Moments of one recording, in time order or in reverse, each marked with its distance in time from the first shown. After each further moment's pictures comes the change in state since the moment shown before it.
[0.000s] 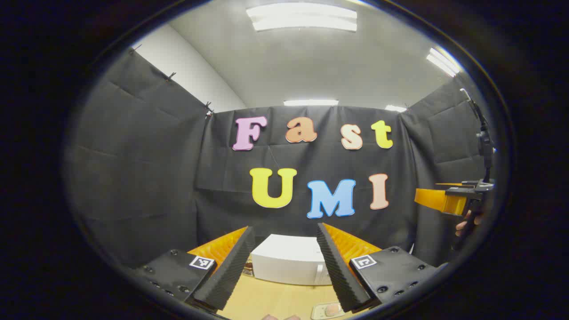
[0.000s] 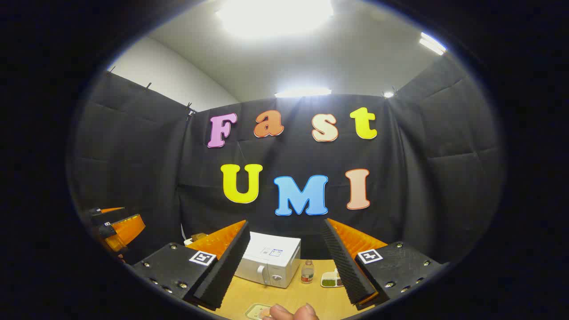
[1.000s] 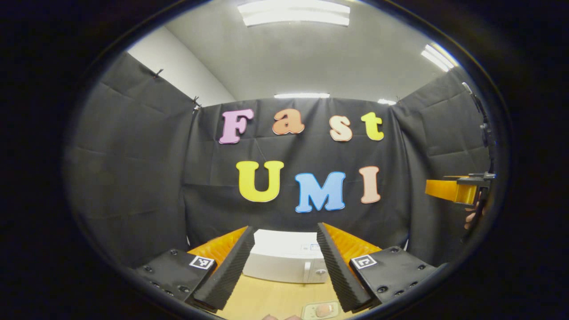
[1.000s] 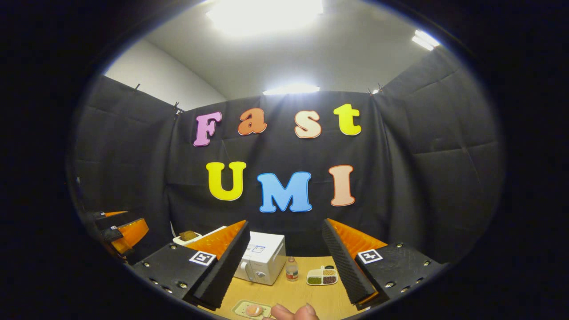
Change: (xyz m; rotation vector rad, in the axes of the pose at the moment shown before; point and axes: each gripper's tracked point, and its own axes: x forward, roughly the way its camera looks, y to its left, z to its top) left arm 0.029 -0.060 -0.023 0.021 0.038 -0.060; right arm -0.010 -0.064 -0.008 0.010 0.017 -0.058
